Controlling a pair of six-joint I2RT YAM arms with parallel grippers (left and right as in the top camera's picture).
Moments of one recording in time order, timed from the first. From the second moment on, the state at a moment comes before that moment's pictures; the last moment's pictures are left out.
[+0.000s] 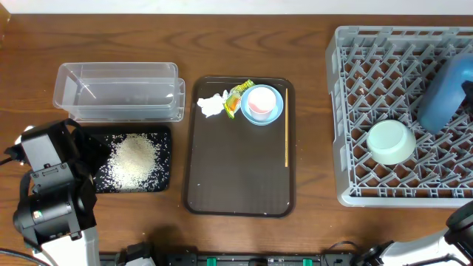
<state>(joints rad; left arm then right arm) 0.32 0.92 1.14 -1.13 -0.26 -0.59 -0.88 1.83 1.51 -1.02 -1.51 -0.17</state>
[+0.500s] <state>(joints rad) 0.32 0.92 1.14 -1.13 -0.26 -0.59 -0.77 1.83 1.50 -0.85 -1.51 0.00</state>
